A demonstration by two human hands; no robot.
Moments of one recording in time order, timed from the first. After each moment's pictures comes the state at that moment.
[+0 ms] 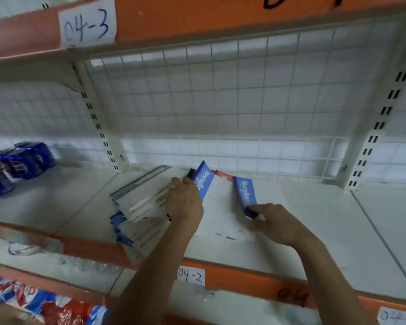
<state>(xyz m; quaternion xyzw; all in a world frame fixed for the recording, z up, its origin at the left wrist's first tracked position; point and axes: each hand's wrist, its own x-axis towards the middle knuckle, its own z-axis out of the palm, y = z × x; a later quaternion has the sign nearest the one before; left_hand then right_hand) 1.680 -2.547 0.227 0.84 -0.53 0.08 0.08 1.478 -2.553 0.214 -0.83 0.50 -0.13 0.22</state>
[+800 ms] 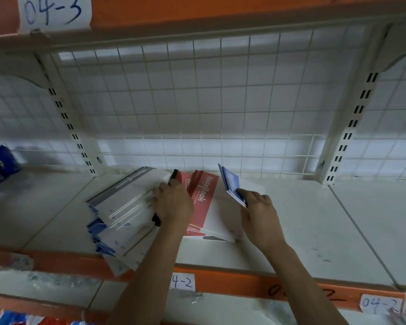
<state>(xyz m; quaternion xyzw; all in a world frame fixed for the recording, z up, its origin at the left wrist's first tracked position) 1.680 -2.563 0.214 0.84 -0.52 0.04 0.15 1.501 -2.546 0.191 -0.76 0.55 -0.35 0.07</state>
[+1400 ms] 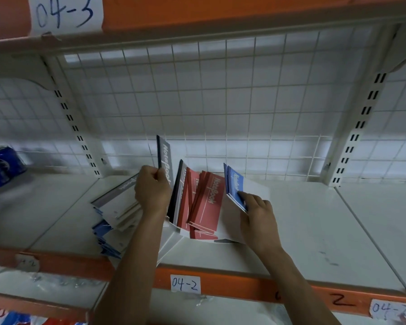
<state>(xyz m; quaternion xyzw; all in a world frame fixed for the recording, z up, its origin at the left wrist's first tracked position) 1.726 -2.566 0.241 0.75 -0.40 -0.05 0.52 1.517 -2.545 0.182 -0.73 0.57 -0.35 0.11</state>
